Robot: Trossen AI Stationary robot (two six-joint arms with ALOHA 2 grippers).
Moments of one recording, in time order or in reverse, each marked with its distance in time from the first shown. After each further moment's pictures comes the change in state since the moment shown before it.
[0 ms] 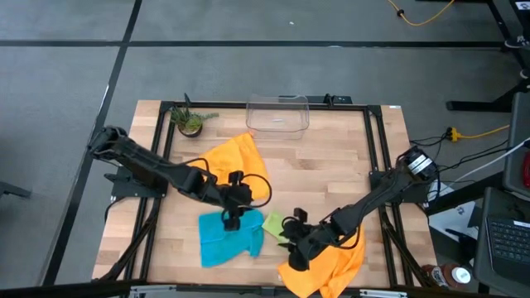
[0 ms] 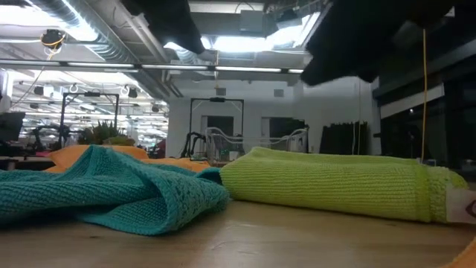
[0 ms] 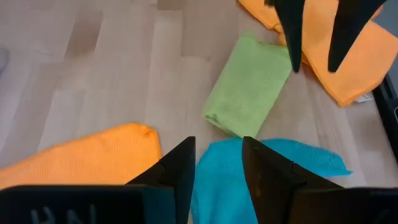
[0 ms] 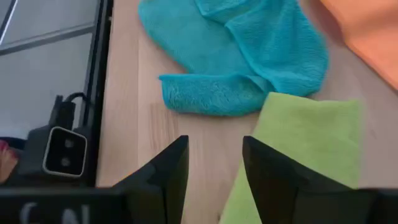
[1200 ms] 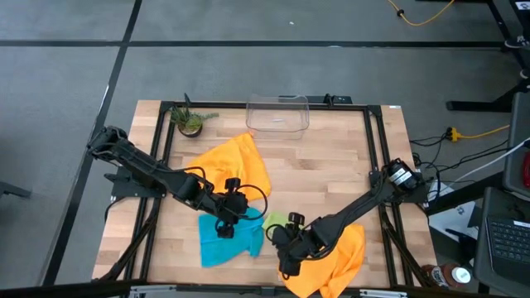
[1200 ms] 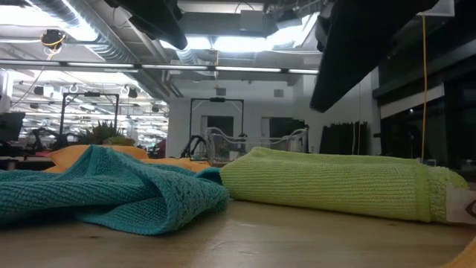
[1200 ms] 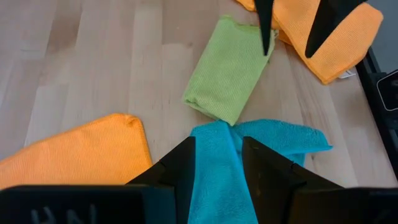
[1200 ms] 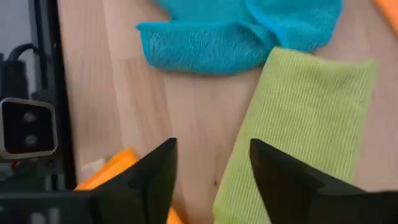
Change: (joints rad) left arm -0.067 0.000 0.000 -0.039 -0.016 -0.004; right arm -0.020 0.192 0.398 -0.545 -0.112 0.084
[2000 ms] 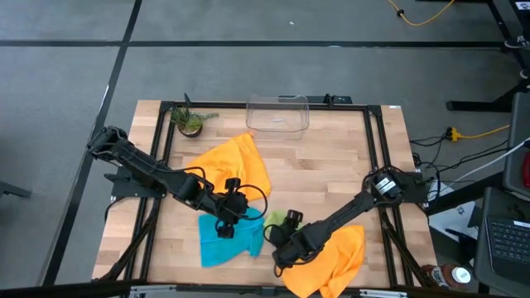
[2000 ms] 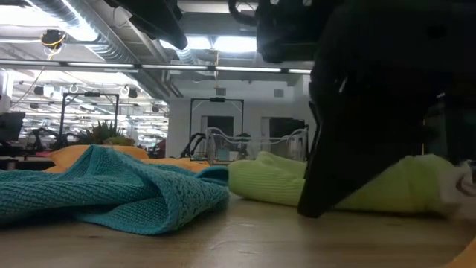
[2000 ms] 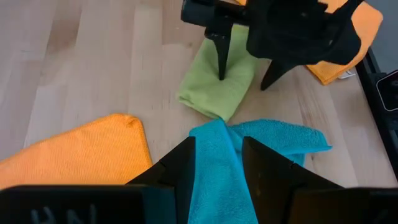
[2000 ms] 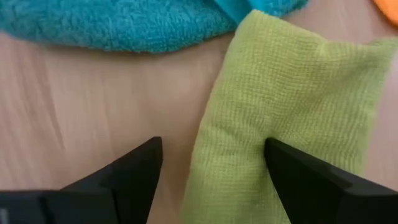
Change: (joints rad) left arm 0.000 0.000 0.000 0.001 0.000 0.001; right arm -0.032 0.186 -0.009 -0.037 0.138 0.043
